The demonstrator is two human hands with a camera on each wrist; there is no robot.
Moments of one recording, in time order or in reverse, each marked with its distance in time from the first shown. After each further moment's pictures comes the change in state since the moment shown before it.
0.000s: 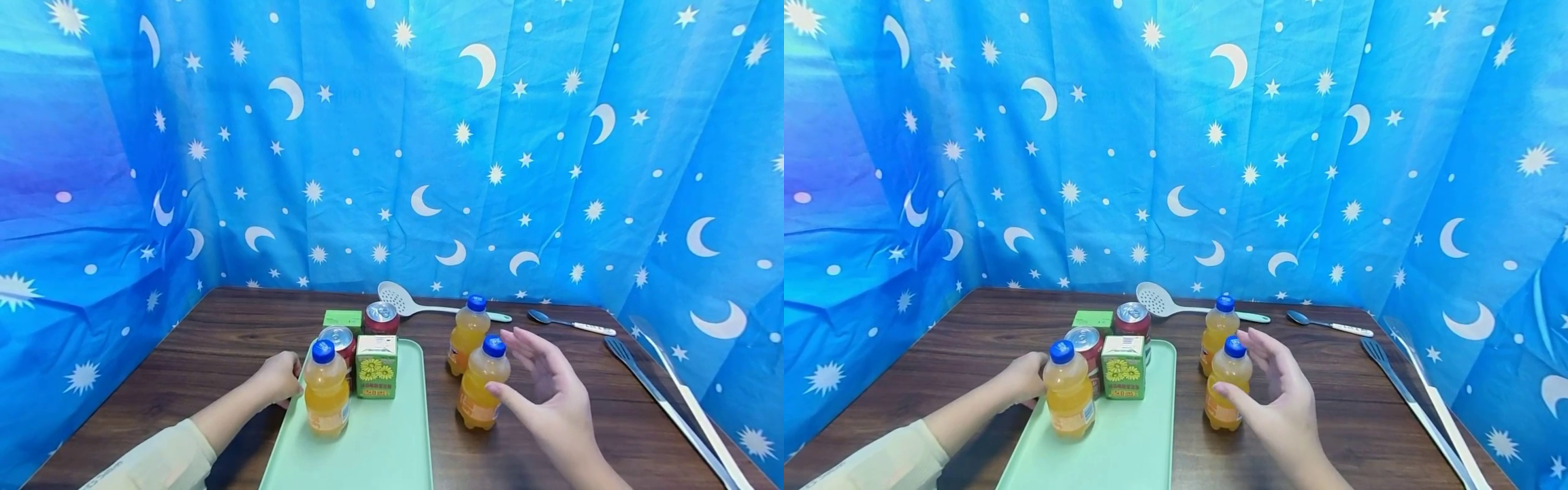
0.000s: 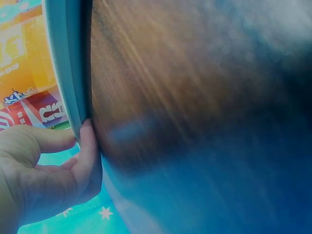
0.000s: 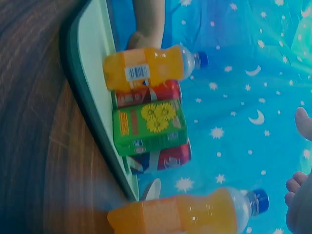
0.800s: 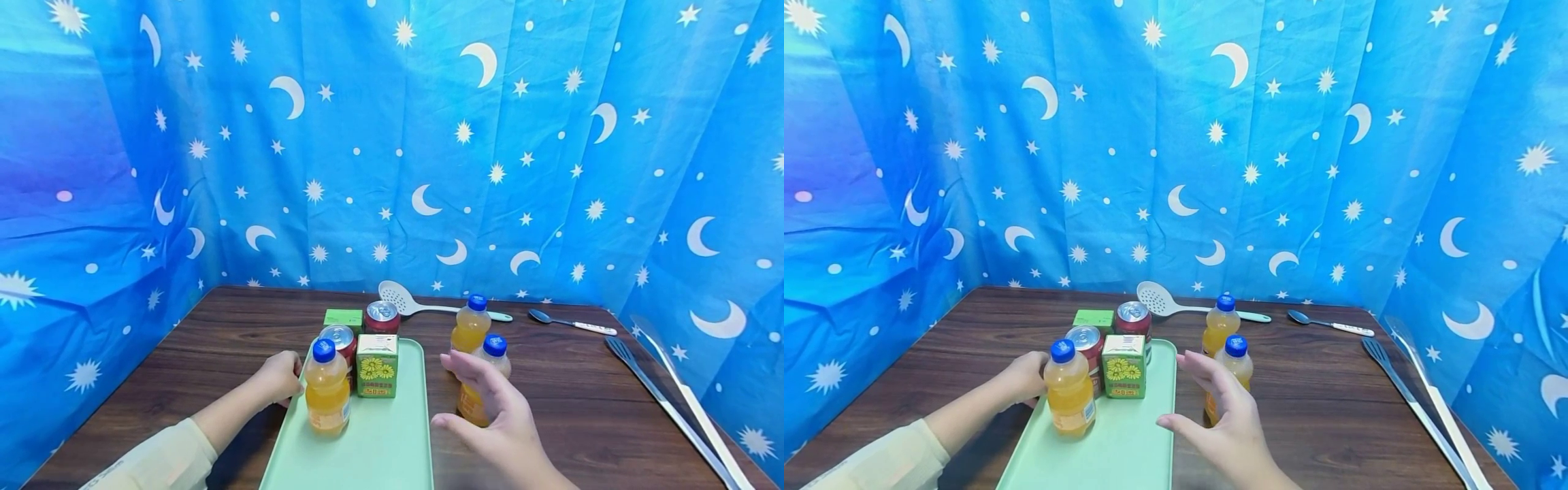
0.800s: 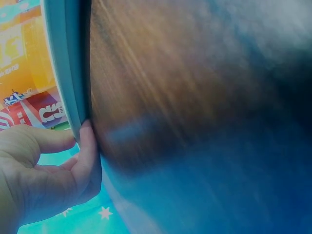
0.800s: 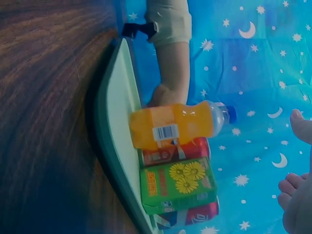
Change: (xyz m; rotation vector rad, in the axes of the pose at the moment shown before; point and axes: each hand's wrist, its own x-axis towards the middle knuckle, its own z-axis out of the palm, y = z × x) left_hand -0.001 0.001 0.000 -0.008 0.002 -0.008; right_hand -0.018 -0.016 0.044 0.169 -0.201 0.076
